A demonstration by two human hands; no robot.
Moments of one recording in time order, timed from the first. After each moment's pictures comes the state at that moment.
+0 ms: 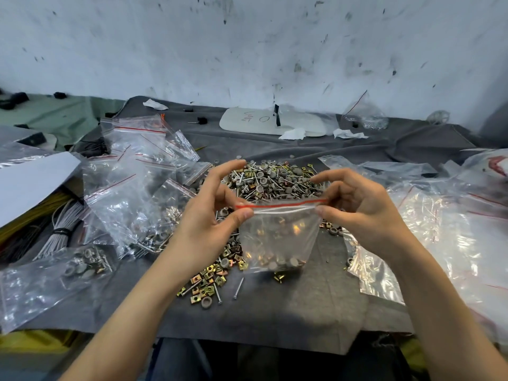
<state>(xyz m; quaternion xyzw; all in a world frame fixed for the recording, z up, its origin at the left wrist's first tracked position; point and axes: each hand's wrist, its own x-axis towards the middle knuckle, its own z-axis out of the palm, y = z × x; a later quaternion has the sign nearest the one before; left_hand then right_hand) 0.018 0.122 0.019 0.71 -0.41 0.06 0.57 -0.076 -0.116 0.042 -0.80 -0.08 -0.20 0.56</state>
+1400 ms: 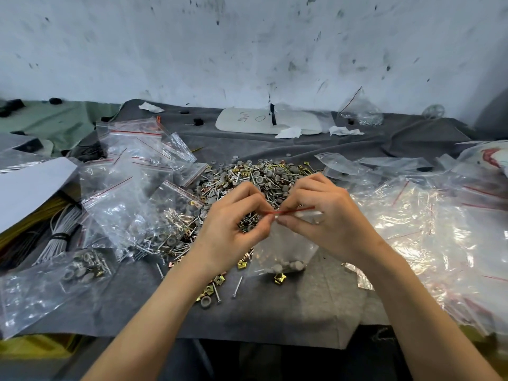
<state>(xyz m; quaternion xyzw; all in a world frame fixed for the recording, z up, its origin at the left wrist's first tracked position) 0.005 0.095 0.023 0.72 -0.50 0.19 0.44 -0.075 -0.077 0.051 -0.91 -0.16 -0.29 0.25</state>
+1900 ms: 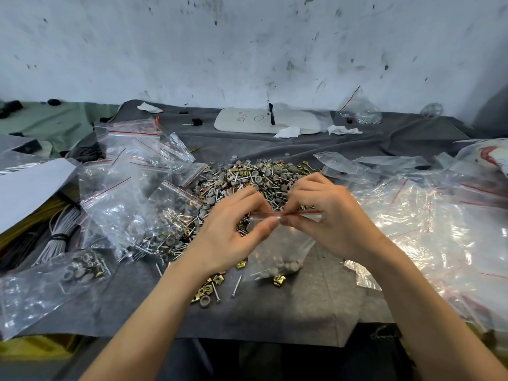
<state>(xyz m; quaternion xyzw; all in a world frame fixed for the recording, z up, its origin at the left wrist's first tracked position) 0.003 0.096 0.027 0.74 -0.52 0.13 0.41 -0.076 -0.082 0.051 -0.92 -0.17 -0.26 0.25</state>
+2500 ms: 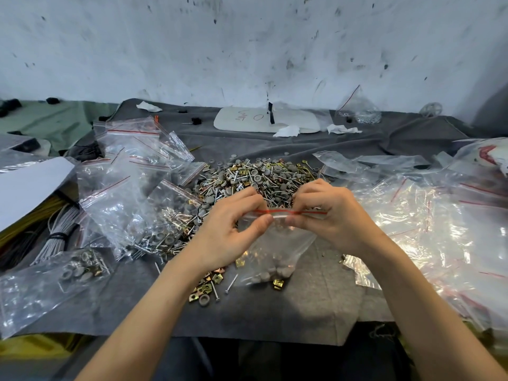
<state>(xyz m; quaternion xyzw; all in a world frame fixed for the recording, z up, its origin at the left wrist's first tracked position) 0.005 0.097 0.027 0.74 -0.52 0.08 0.42 -0.075 -0.094 0.043 -0.91 -0.13 -0.22 0.33</state>
